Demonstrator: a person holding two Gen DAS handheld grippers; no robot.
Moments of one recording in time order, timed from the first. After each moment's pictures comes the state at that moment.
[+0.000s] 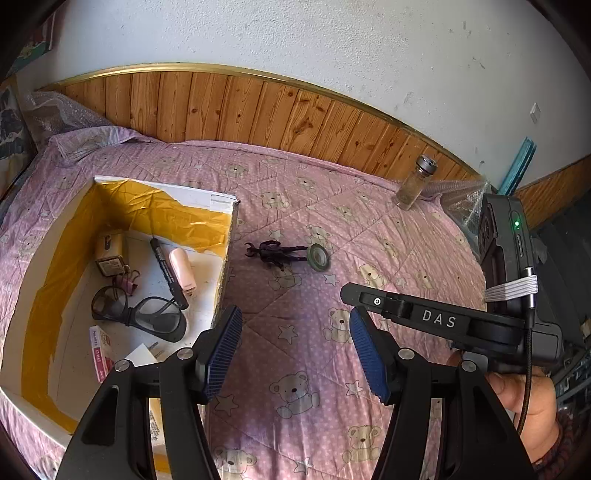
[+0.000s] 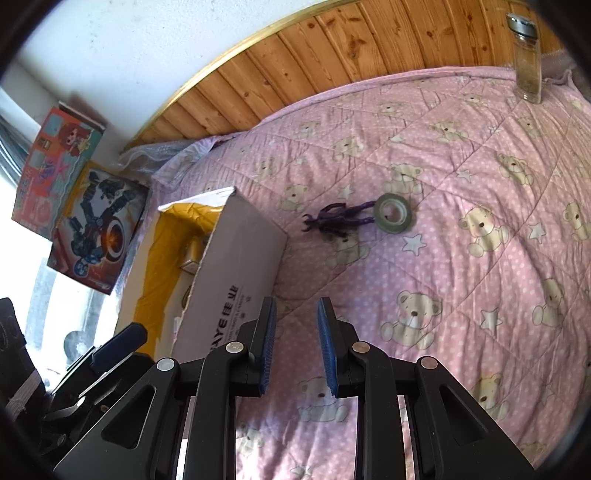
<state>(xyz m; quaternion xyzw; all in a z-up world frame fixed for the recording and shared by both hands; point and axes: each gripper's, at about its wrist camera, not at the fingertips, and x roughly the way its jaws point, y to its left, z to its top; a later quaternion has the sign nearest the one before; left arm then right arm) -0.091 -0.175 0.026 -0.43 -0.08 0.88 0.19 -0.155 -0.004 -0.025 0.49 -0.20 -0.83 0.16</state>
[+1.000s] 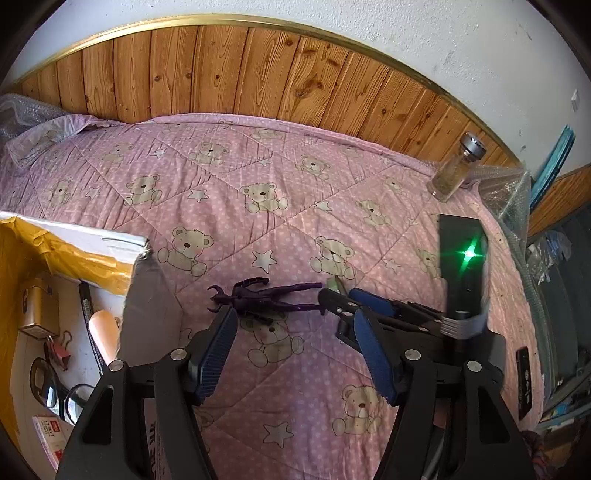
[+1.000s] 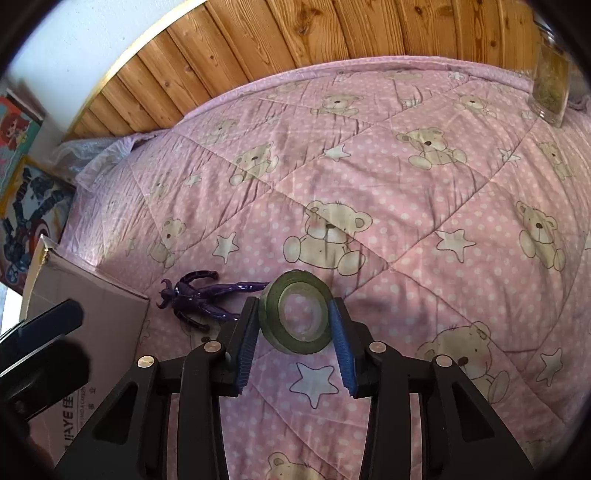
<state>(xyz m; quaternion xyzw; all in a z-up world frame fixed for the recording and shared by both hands) -0.238 -0.091 -0.041 -0.49 -0.05 0.86 0.17 -0.281 0.038 -0.122 0.50 -0.12 -0.85 0.11</state>
